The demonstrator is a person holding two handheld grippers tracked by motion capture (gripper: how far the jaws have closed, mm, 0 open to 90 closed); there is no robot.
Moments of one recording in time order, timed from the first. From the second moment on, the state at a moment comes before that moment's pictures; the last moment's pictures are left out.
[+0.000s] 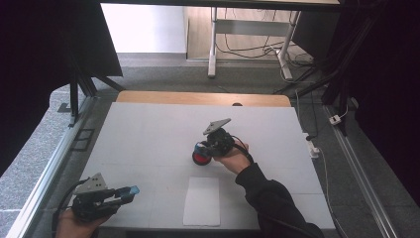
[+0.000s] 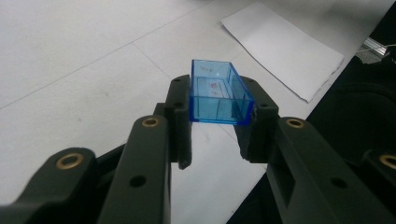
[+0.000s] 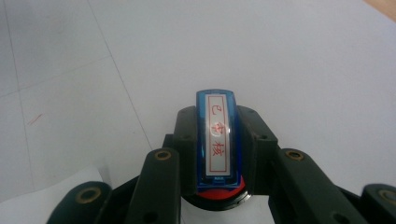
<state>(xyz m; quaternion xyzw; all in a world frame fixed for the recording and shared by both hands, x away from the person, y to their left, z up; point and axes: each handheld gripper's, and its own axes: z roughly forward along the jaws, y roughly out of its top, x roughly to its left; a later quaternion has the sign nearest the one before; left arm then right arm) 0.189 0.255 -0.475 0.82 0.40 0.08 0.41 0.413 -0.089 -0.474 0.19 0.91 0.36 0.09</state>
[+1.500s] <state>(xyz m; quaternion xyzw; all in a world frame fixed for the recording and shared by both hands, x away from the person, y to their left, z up) 0.189 0.254 -0.475 0.82 0.39 0.08 0.41 0.421 -0.090 -0.484 0.25 0.90 0.36 0.07</state>
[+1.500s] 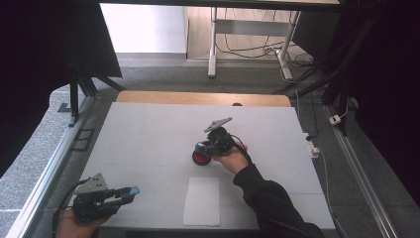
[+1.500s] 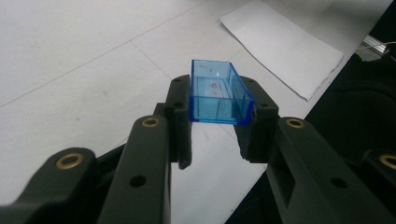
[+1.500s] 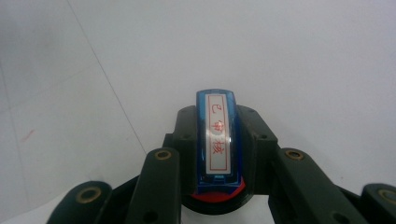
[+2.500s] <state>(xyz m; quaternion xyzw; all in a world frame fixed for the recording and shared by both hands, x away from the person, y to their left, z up) 0.189 0.255 -0.475 0.82 0.39 0.08 0.41 0.406 -0.082 -0.469 0.21 0.91 0.35 0.12</state>
